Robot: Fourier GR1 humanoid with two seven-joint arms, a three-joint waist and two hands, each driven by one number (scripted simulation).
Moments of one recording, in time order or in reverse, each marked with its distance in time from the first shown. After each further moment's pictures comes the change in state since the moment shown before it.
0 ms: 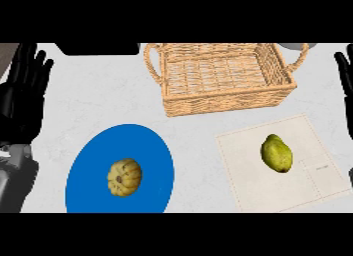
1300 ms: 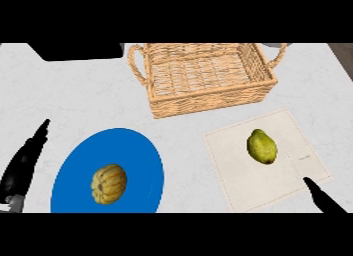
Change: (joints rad) left arm 0.317 0.161 -0.148 0.240 -0.225 -0.054 0.095; right arm 0.622 0.323 -0.049 -0.095 0.689 -0.768 0.011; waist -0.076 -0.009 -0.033
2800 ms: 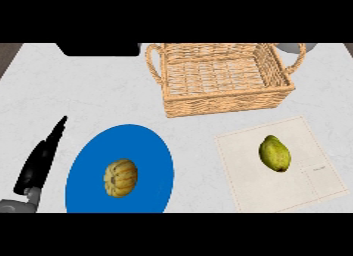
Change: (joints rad) left arm -0.055 -0.073 -0.014 0.044 -0.070 -0.050 0.005; right arm 0.388 0.103 0.673 -0.557 1.062 0.183 0.936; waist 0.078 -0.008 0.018
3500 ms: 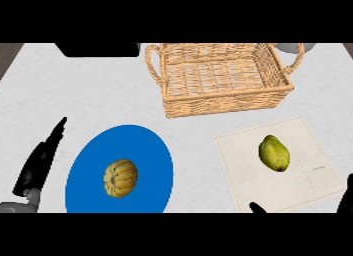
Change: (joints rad) left arm 0.019 -0.049 0.065 -0.005 -0.062 -0.055 -0.013; right arm -0.294 -0.001 -0.079 0.122 0.074 0.093 0.181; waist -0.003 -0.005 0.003
